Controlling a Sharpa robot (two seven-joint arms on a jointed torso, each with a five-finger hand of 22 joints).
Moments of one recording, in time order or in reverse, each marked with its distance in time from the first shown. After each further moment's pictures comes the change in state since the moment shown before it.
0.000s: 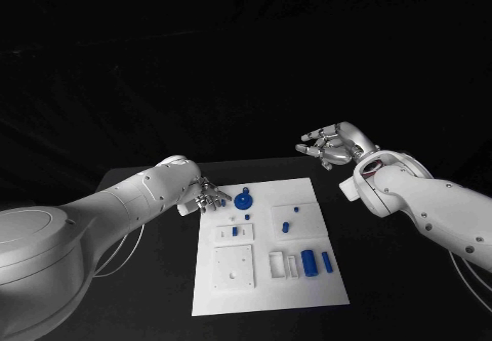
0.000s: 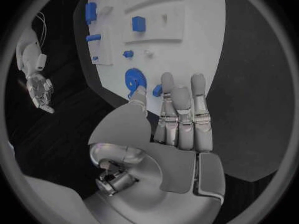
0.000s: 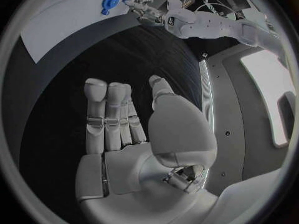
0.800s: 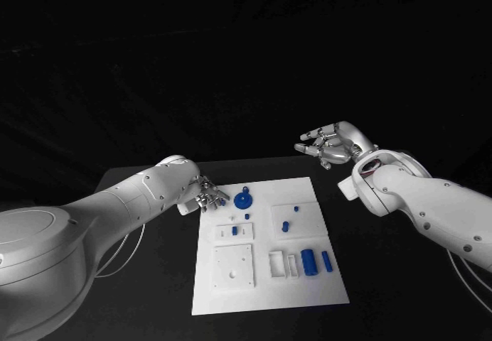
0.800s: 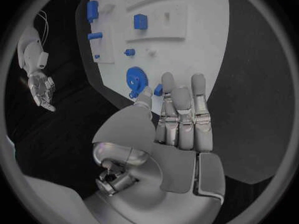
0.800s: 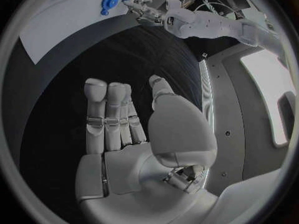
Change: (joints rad) left arm -0.003 0.010 -0.001 -0.023 0.017 0.000 0.027; left_hand 0.052 0.062 0.003 -0.049 0.005 -0.003 0.004 0.006 -0.008 -0.007 0.000 0.000 0.000 -0.003 0.003 0.004 -0.001 0.000 -0.004 0.004 -0.004 0.000; right arm 0.000 0.005 0.000 -0.003 0.000 0.000 0.000; right_hand 0.000 0.000 0.000 0.000 0.000 0.000 0.000 0.000 0.000 0.000 0.000 0.000 0.000 0.000 0.000 0.000 0.000 0.000 0.000 0.000 0.000 0.000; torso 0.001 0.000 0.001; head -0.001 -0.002
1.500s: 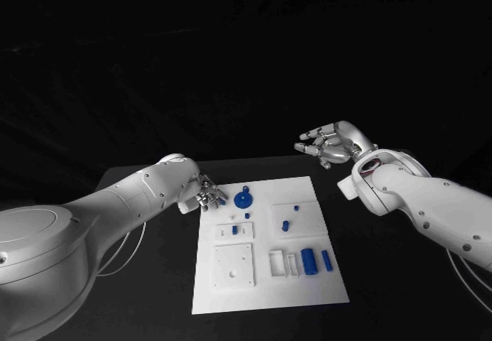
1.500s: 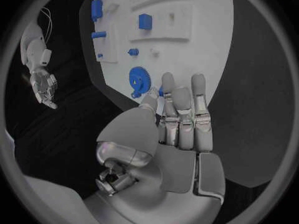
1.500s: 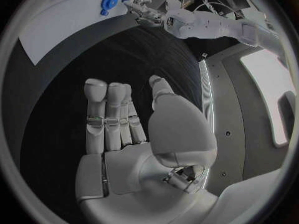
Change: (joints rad) left arm 0.001 0.006 0.000 -0.018 0.027 0.023 0.016; left_hand 0.079 0.078 0.043 -0.098 0.032 -0.006 -0.002 0.010 0.002 0.000 0.000 0.000 0.000 -0.007 0.000 0.008 0.000 0.000 0.000 0.000 -0.004 0.000; right arm 0.000 0.004 0.000 -0.003 0.000 0.002 0.000; right_hand 0.000 0.000 0.000 0.000 0.004 0.000 0.000 0.000 0.000 0.004 -0.004 0.000 0.000 0.000 0.000 0.000 0.000 0.000 0.000 0.000 0.006 0.000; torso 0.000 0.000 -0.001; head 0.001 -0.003
